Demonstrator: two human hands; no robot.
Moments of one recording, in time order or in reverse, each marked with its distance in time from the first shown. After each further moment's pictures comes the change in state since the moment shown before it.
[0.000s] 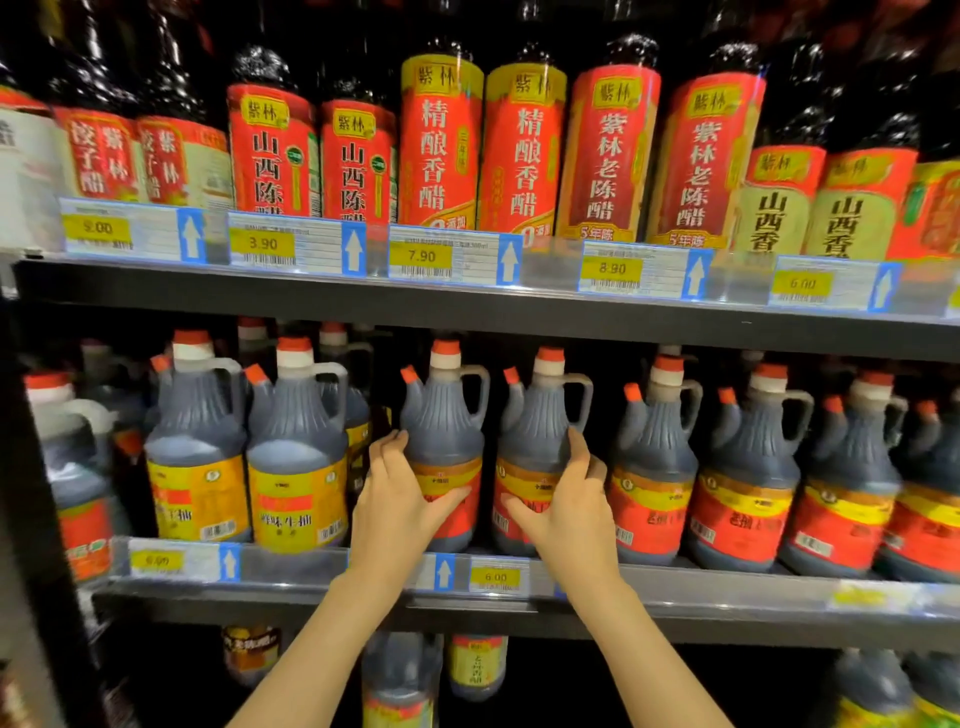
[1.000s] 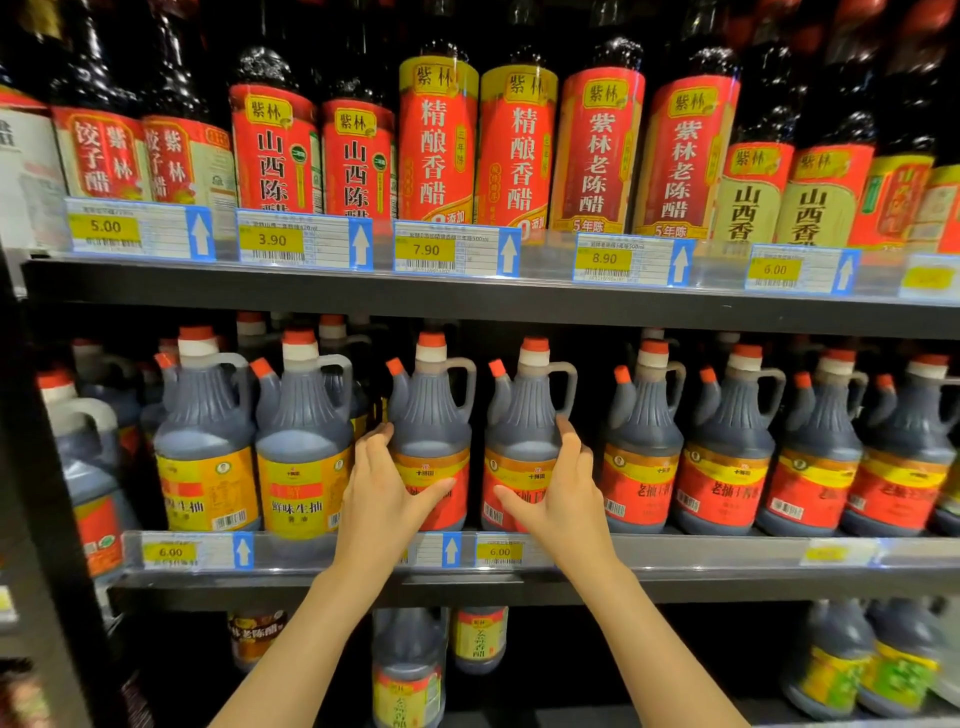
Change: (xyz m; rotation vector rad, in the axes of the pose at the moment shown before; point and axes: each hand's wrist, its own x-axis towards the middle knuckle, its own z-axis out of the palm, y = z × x) left_hand -0.007 -0.015 -0.019 -0.118 -0.008 0.017; right_hand -0.015 -0.006 -0.002 0.102 -0.003 -0.060
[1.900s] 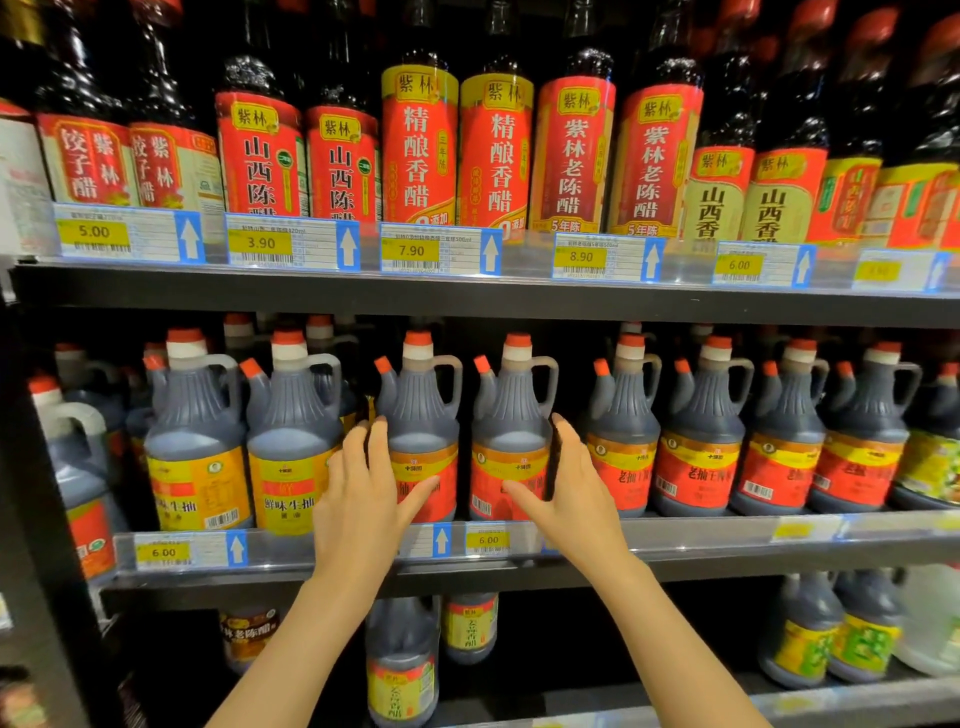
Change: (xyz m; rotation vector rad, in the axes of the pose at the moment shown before) left_hand -0.013 0.000 -0.015 0.499 0.059 0.253; right_hand -0.010 0.005 -0.025 -0.030 -0.032 -0.010
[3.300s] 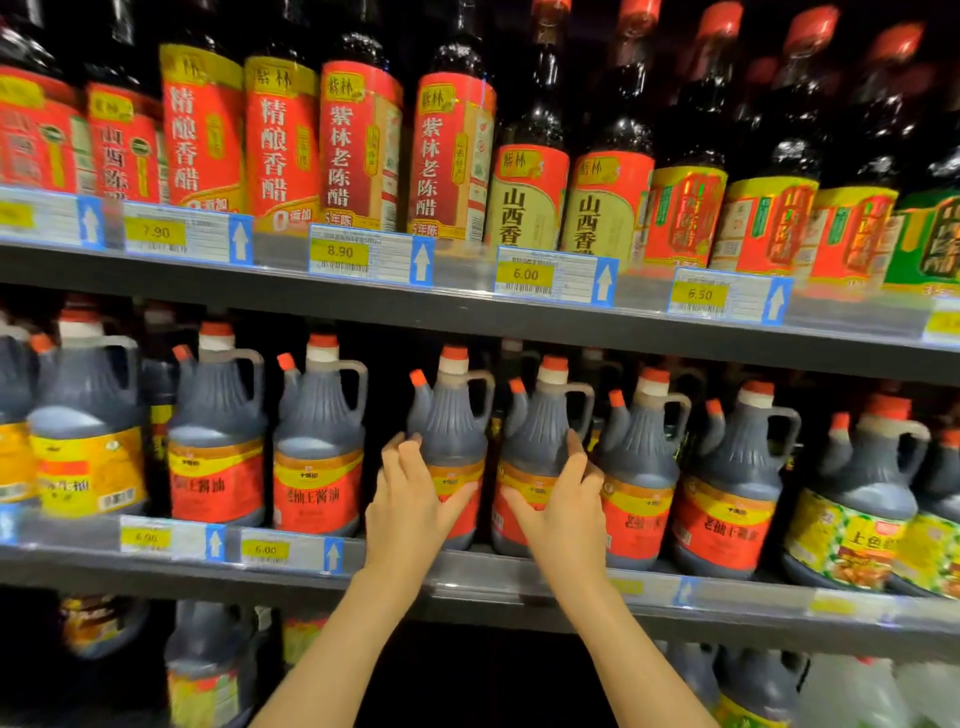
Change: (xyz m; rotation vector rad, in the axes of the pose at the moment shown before) left_hand 0.007 0.233 0.092 -0.252 -0.045 -0.192; right_hand 0.031 0.155 -0.111 -0.077 0.086 0.080
